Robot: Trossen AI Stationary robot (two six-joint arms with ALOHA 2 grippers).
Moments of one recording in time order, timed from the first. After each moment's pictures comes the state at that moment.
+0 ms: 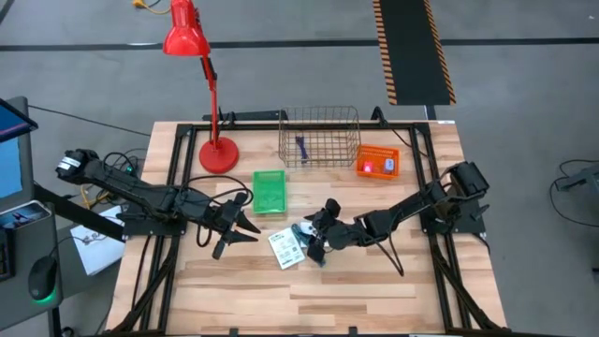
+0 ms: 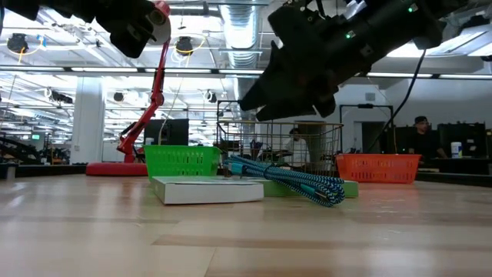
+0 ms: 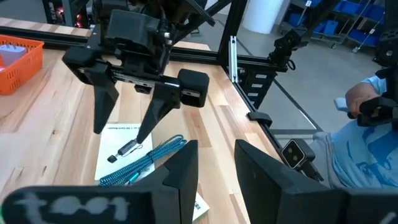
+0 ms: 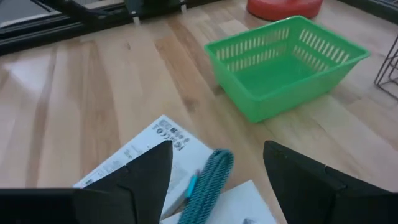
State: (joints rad) left arm -0.31 0.94 0.49 0.21 0.01 -0.23; right arm 0.34 1.79 0.90 0.28 0.55 0.42
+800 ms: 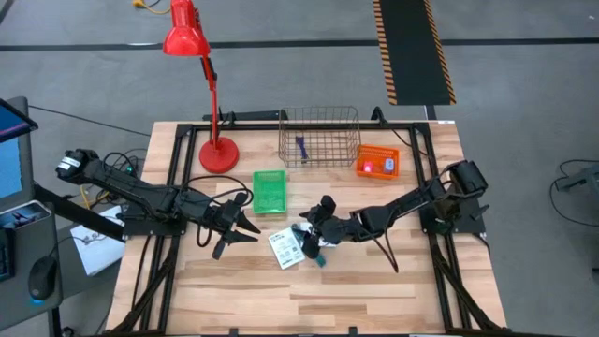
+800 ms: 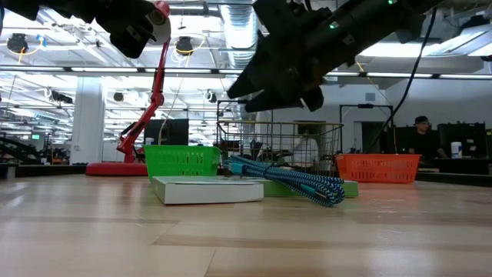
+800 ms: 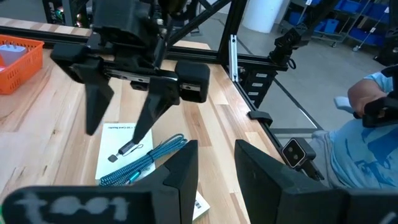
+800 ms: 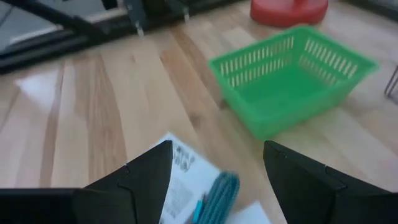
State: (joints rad) left arm -0.31 0.94 0.49 0.20 0.01 -0.22; right arm 0.30 1.79 0.96 0.25 0.49 0.43
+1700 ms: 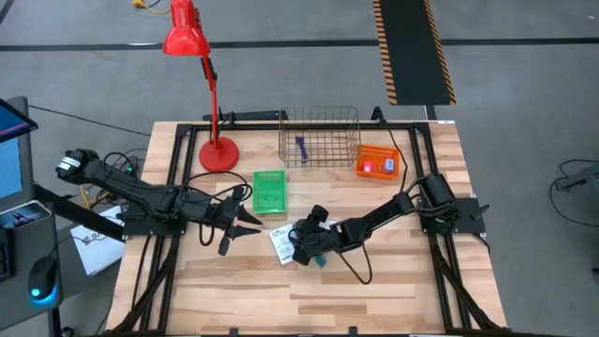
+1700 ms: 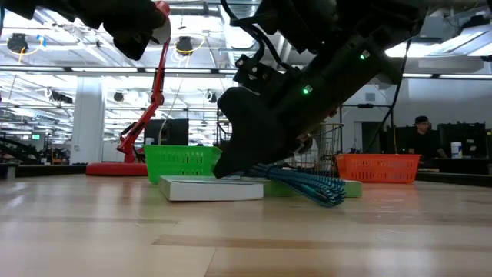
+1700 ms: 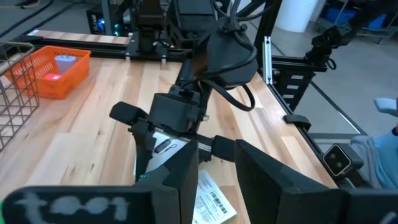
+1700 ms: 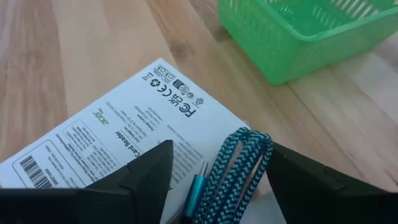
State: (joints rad) left arm -0.31 0.94 0.49 0.19 -0.13 -0.18; right arm 0.30 2.07 1.12 0.13 0.53 0.43
